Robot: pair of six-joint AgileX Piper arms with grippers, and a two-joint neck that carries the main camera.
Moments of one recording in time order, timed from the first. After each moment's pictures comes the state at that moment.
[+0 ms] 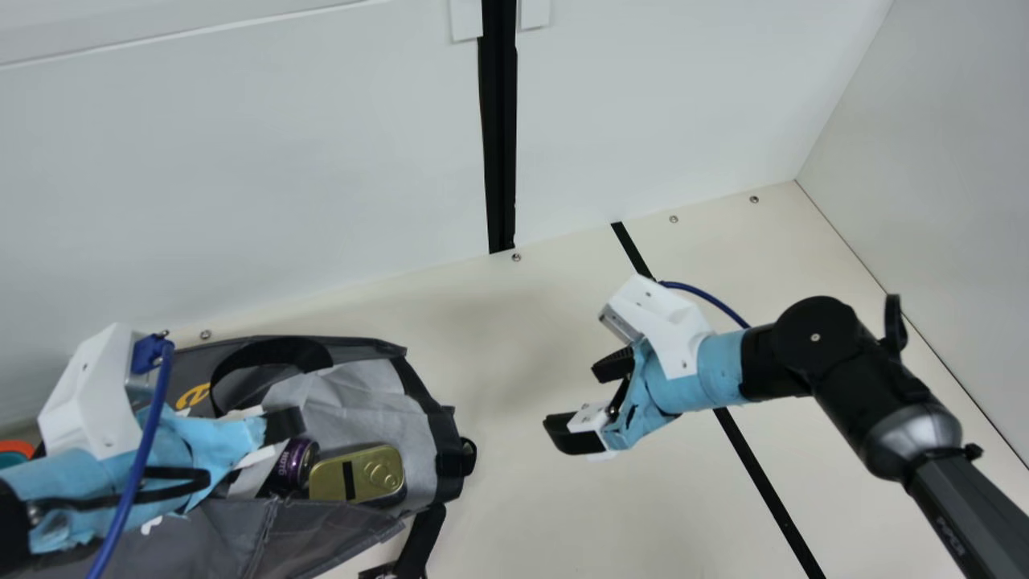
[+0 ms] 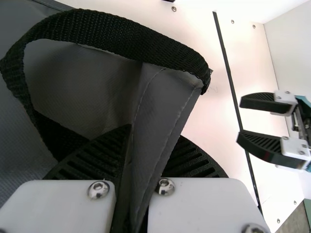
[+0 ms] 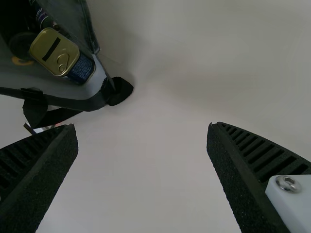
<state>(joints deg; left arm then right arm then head) -19.4 83.3 -74.8 -33.9 51.9 -0.6 -10.6 83.7 -58.4 46.1 56.7 -62.3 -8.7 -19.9</state>
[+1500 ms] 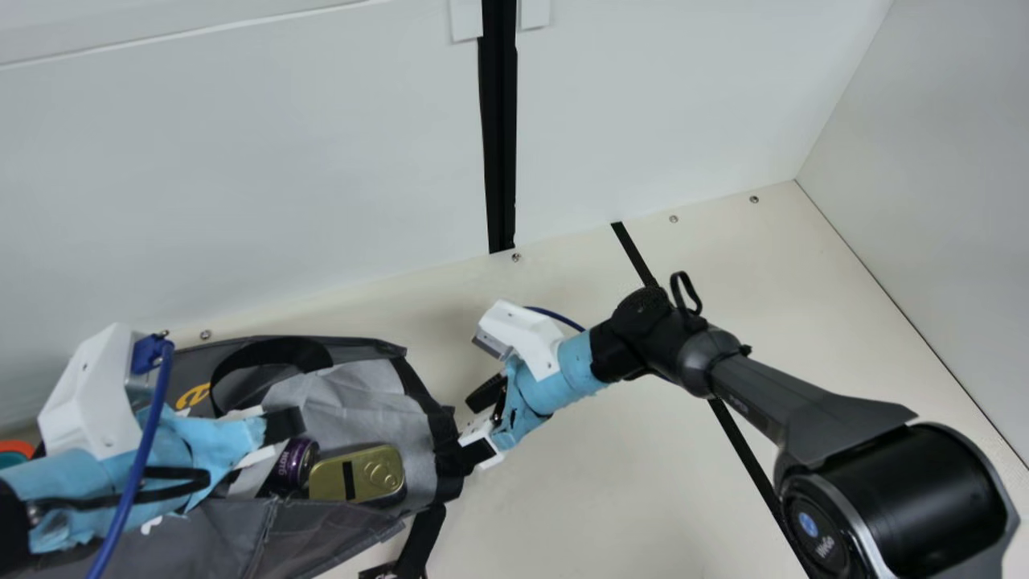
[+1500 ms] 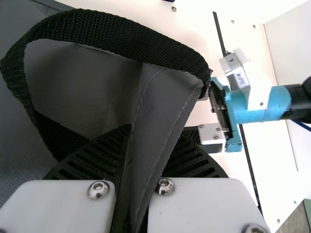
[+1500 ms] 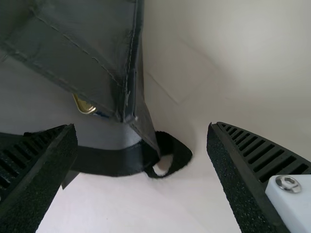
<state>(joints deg) -19.4 83.3 -74.8 -33.9 51.9 -0.6 4.4 110.3 -69.5 61.9 57.1 -75.0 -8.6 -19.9</state>
